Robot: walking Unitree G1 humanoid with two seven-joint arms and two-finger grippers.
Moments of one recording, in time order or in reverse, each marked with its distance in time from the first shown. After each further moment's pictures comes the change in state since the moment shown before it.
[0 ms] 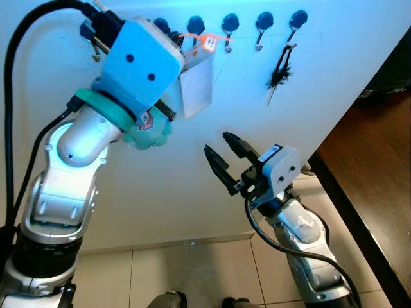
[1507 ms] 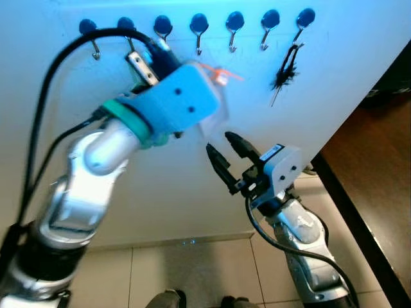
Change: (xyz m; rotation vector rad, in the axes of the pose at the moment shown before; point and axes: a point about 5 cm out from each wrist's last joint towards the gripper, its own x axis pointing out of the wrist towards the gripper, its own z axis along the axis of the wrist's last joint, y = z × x) left arm -0.015 -0.015 -0.006 0.199 0.088 -0.151; right arm -0.002 -0.001 -0.002 0.003 0.007 -0.018
